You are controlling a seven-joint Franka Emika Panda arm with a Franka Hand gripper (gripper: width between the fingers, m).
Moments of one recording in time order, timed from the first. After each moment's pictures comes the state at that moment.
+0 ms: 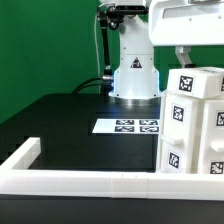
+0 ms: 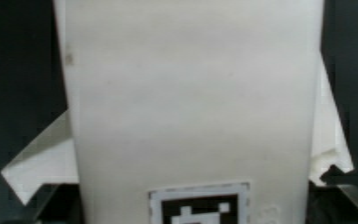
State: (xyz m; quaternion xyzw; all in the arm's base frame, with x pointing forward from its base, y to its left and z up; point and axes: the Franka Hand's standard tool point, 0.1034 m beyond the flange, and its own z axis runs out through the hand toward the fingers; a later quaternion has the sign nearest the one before) arm 0.601 0.102 0.160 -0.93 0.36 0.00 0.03
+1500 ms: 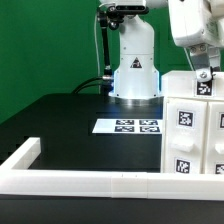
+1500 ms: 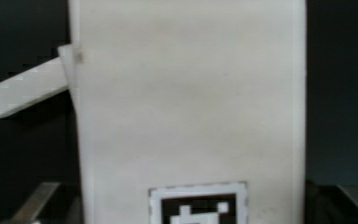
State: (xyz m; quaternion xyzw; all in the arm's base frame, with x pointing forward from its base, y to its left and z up) arm 0.619 0.099 0.157 -0.56 0.82 0.01 0.14
